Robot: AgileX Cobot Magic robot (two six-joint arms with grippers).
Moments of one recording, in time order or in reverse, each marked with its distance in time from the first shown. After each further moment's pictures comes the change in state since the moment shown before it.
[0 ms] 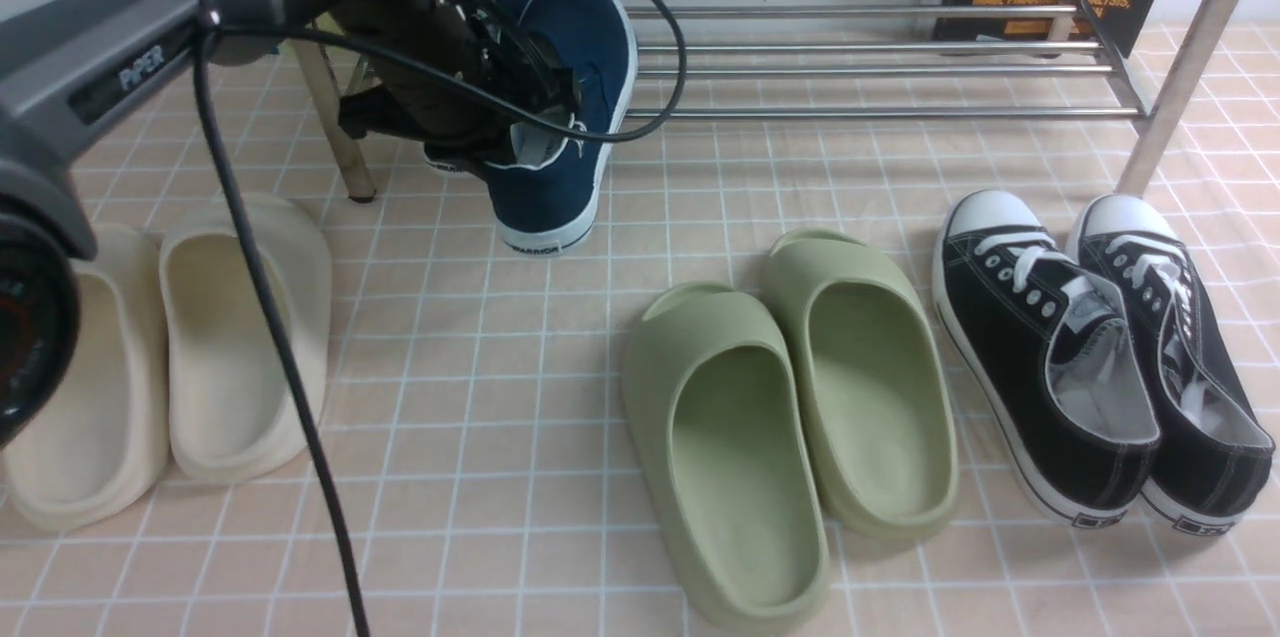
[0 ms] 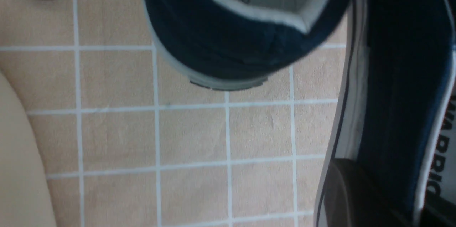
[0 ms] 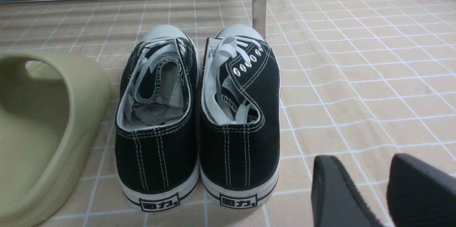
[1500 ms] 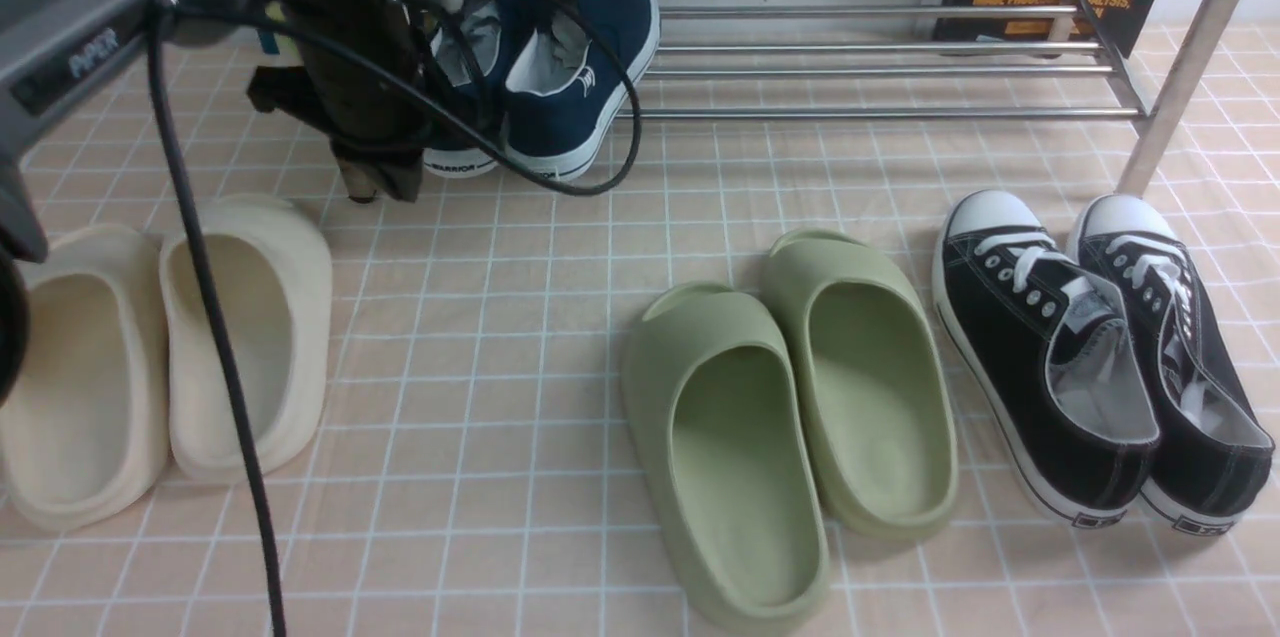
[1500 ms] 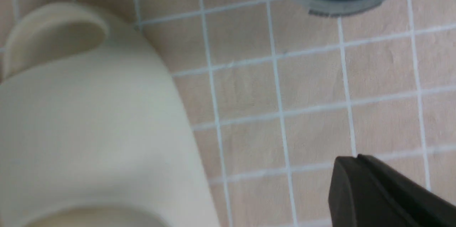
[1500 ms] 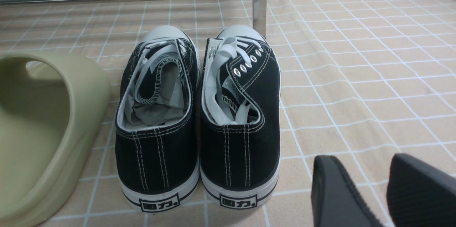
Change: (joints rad) right arm 0.000 -0.001 0.000 0.000 0.000 0.000; left arm 0.006 -0.052 0.079 0.228 0.071 0.104
